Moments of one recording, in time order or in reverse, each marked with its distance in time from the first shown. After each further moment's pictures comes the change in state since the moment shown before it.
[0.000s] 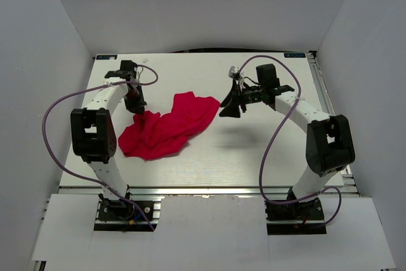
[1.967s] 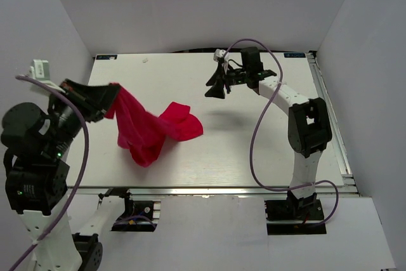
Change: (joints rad) left arm 0.000 -0.993 0.307 0.002 0.293 -0.480; right arm 0.064 0.274 0.352 0.119 0.060 -0.011
